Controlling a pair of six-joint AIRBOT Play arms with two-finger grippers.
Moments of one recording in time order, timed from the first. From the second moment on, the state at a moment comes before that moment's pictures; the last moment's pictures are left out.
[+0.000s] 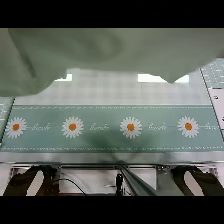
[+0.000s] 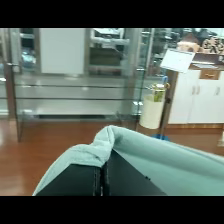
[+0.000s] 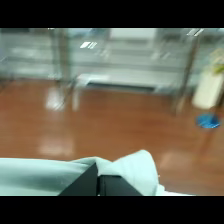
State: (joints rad) left arm 0.19 -0.61 1.85 1.18 -1.14 -1.54; right arm -0.19 -0.71 1.97 -1.25 1.33 1.48
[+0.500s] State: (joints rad) left arm 0.21 -0.55 1.60 1.21 -1.47 -1.60; right arm -0.19 -0.55 1.71 -1.38 1.46 1.55
